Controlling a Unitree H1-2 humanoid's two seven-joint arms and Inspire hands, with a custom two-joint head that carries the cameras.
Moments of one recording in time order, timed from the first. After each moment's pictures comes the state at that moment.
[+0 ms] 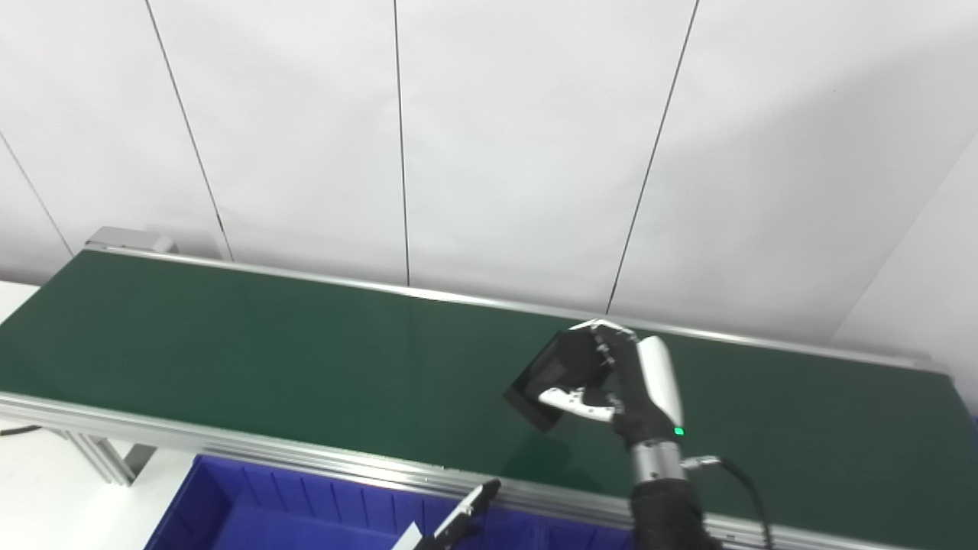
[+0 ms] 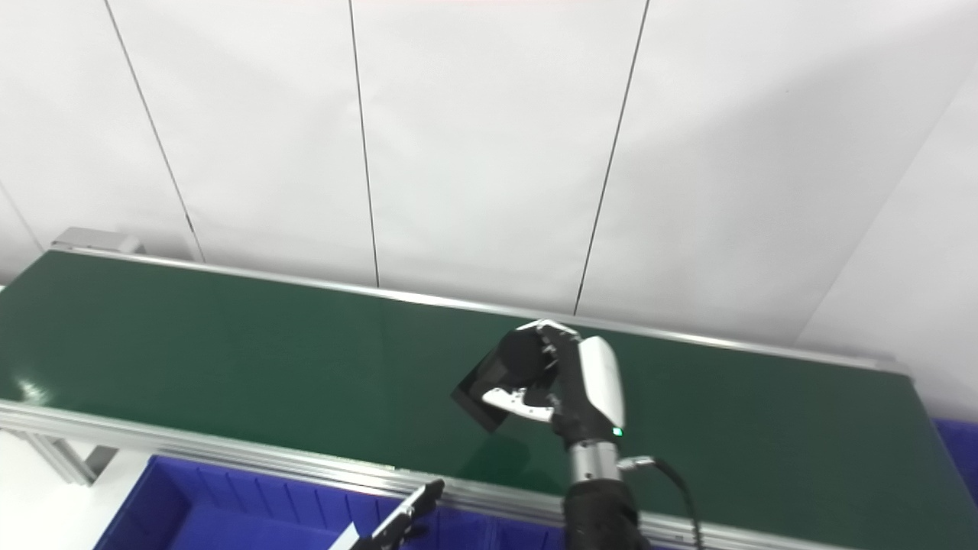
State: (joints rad) left arm 0.24 0.09 -0.29 0.02 0.23 -0.28 -0.14; right arm -0.26 -0.03 0.25 0.10 -0.49 0.02 -0.21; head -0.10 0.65
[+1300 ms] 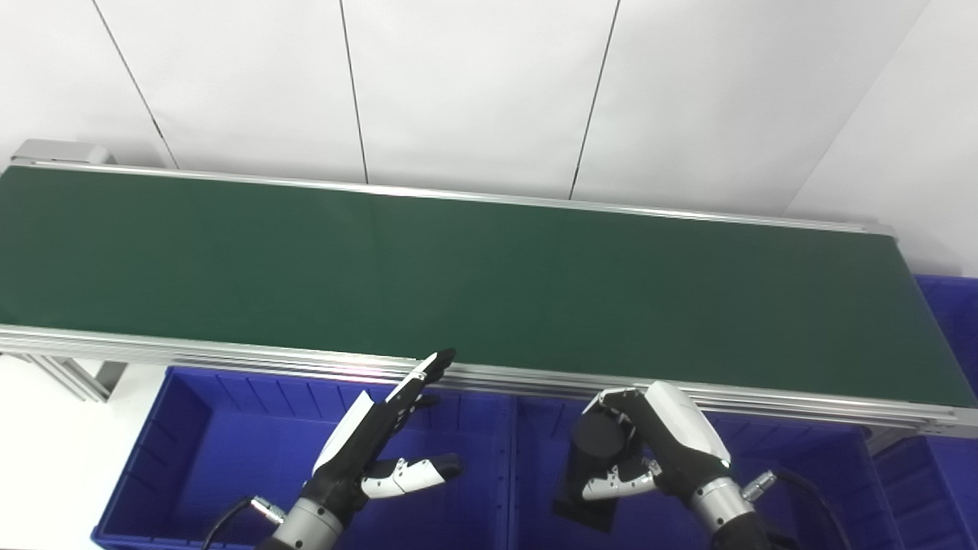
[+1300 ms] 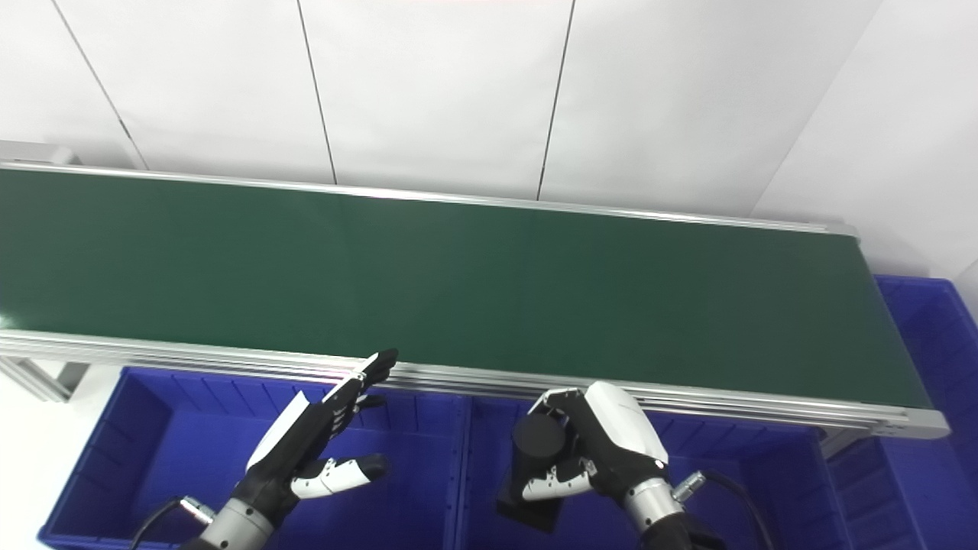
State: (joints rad) left arm 0.26 0.14 -0.25 -0.23 0.21 -0.07 -0.20; right arm 0.10 -0.29 0.33 -0.30 -0.72 0.30 0.32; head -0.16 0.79
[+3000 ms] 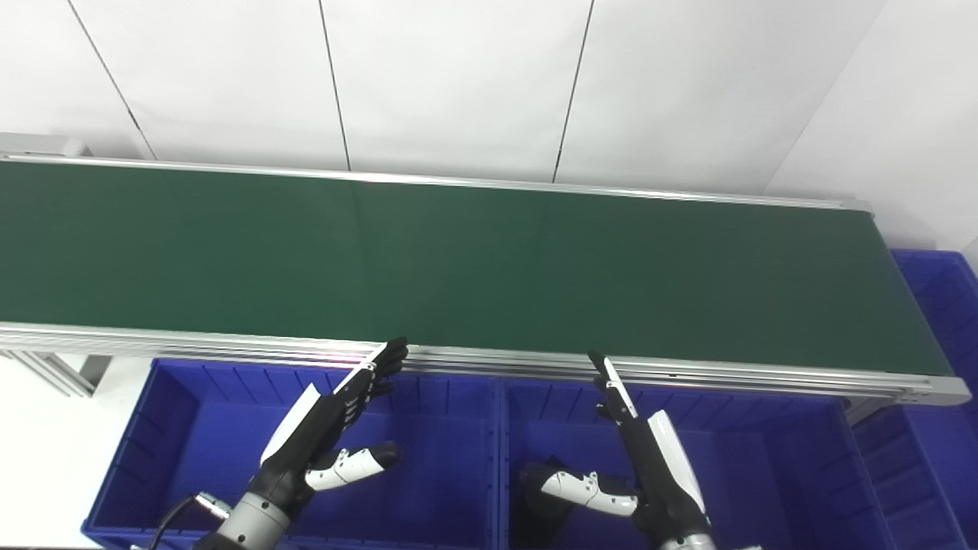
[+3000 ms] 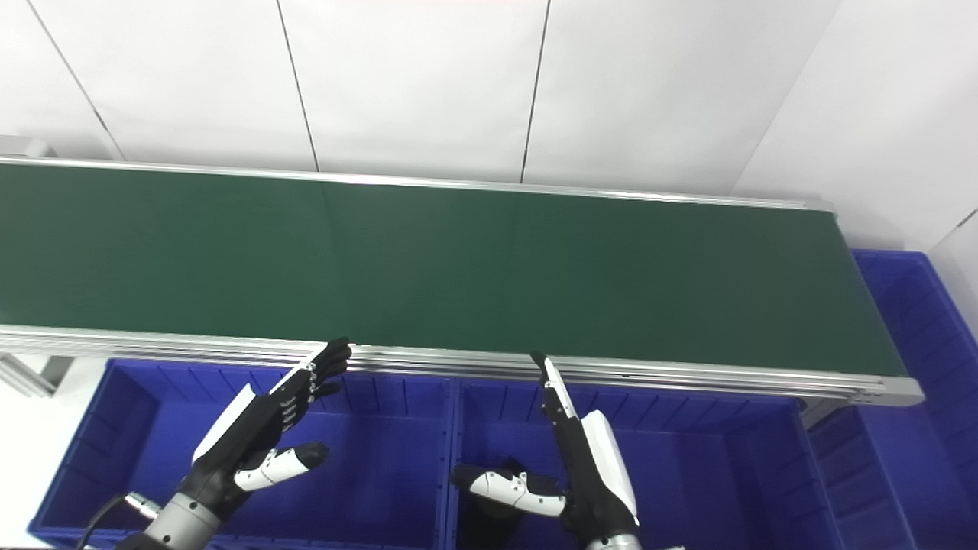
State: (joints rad) left arm 0.26 0.23 -0.21 -0.19 0.07 -0.13 -0.25; right arm 0.37 -0.05 0.28 -0.44 -0.48 0.23 0.08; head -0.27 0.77
